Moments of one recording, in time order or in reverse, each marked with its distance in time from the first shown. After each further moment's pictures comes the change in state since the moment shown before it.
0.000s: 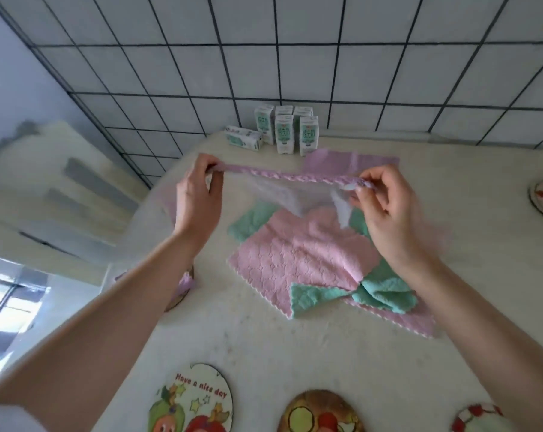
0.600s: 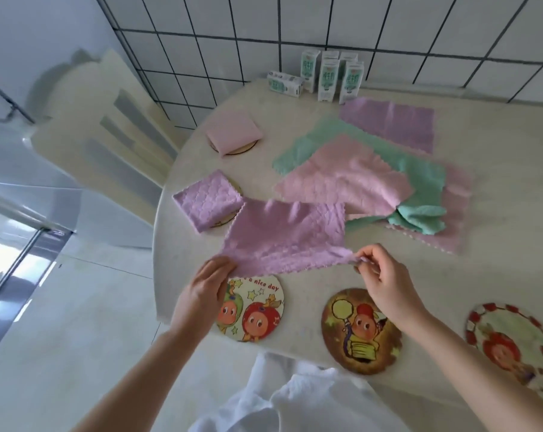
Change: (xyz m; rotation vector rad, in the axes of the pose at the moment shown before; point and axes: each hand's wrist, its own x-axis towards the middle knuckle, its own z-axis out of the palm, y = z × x) left_hand -0.294 -0.119 -0.149 0.267 -0.362 0.122; right_hand -0.250 -0.005 0.052 -0.209 -0.330 0.232
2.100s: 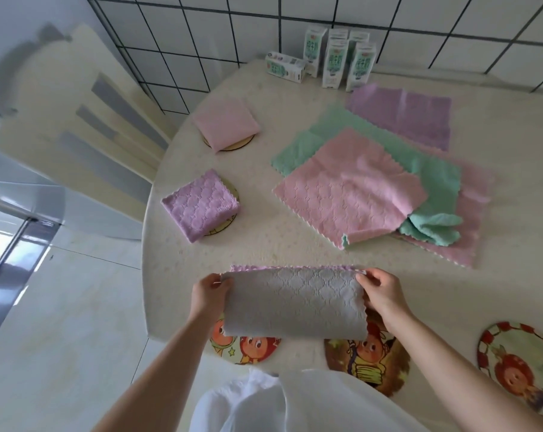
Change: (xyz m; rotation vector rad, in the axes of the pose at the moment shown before) left_hand 0.041 -0.039 0.070 -0.517 -0.140 -1.055; right_hand 0.046 0.095 0.054 0.184 0.081 0.697
